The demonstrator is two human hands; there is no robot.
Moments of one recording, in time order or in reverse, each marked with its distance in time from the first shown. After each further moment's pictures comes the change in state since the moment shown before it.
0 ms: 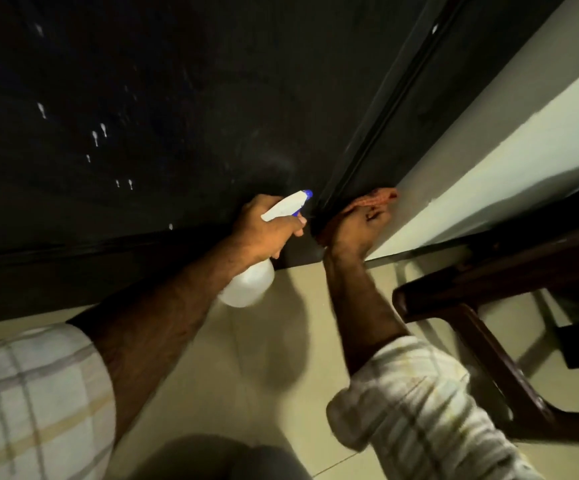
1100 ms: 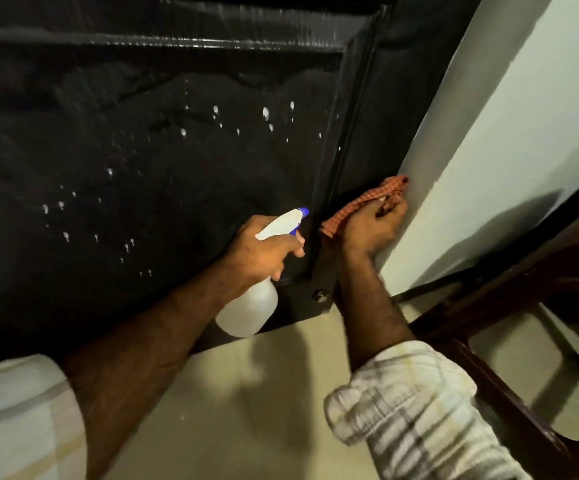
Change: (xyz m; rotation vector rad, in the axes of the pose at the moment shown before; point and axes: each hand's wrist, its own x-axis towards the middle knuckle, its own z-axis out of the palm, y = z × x) left_hand -0.049 0.128 -0.010 0.186 -0.022 0.126; right_hand 0.017 -0.139 0.002 0.055 0.158 -0.280
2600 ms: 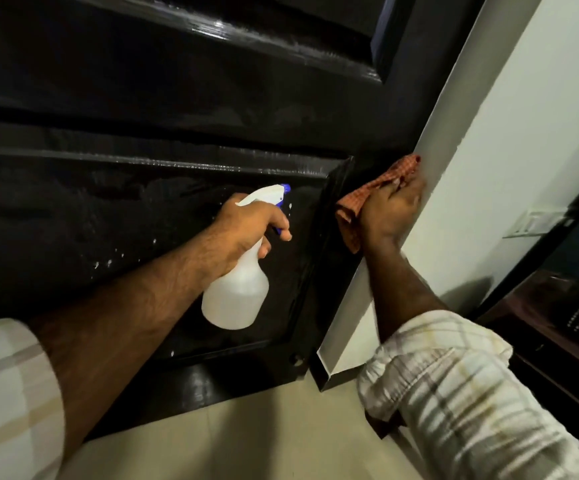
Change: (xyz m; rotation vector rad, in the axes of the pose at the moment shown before) left_hand -0.023 0.132 -0.076 -0.292 0.079 0.062; right_hand 0.061 -0.192 0.004 -0.122 0.003 -0.460
